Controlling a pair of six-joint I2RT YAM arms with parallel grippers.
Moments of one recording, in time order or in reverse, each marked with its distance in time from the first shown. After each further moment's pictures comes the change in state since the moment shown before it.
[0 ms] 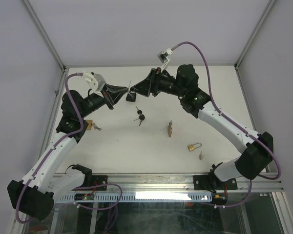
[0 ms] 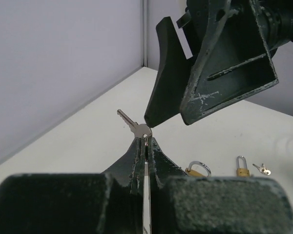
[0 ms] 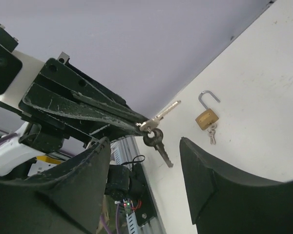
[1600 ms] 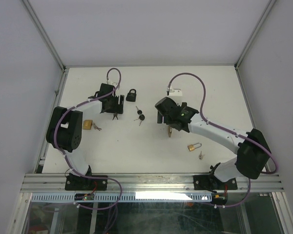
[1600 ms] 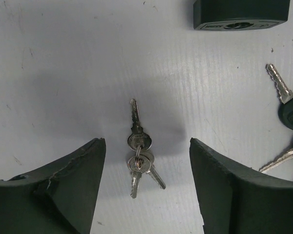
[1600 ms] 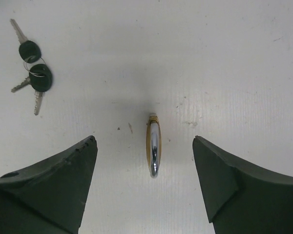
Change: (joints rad) left arm 0.069 0.819 0.192 -0.463 -0.573 -0.016; right arm 0.193 0.017 -0.231 -0.722 1.156 -0.001
